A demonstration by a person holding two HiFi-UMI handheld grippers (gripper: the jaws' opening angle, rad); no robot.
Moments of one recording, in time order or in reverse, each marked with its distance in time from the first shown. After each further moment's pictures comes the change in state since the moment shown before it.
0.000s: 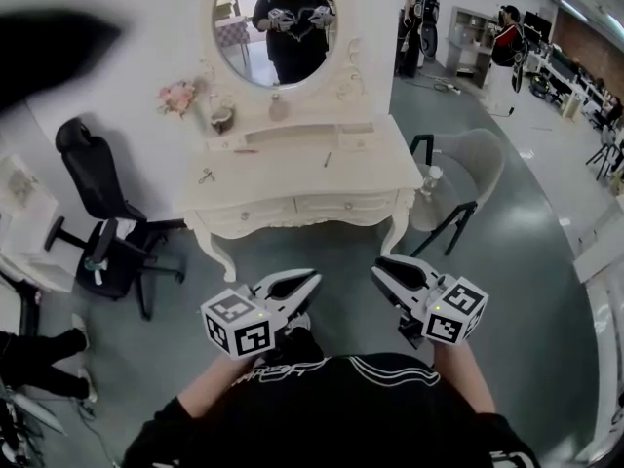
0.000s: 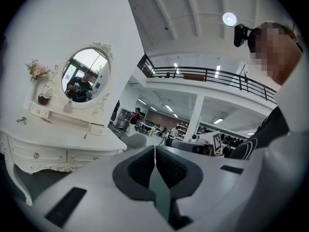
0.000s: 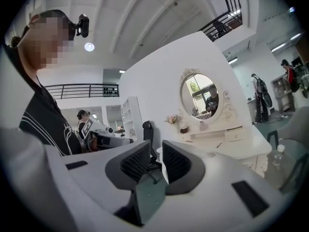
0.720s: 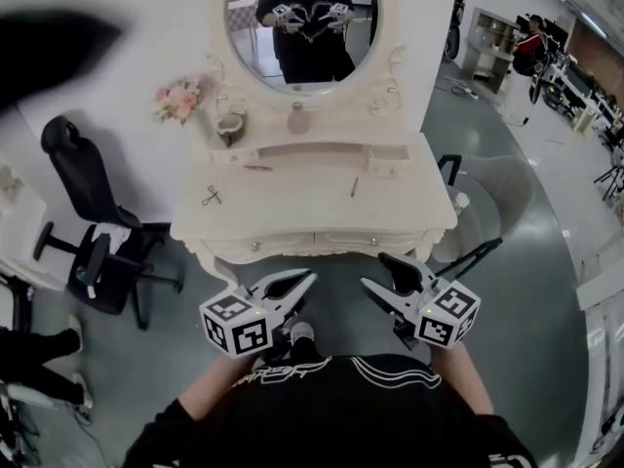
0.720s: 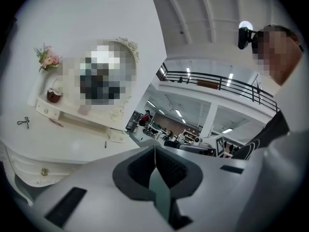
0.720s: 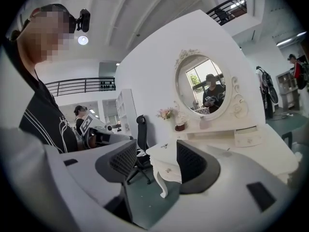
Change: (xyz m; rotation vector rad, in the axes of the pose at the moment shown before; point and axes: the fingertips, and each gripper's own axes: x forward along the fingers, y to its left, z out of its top) left arm 0.035 0.206 0.059 -0.098 -0.033 0.065; right arm 0.180 -0.123 0.007 0.005 0.087 0.013
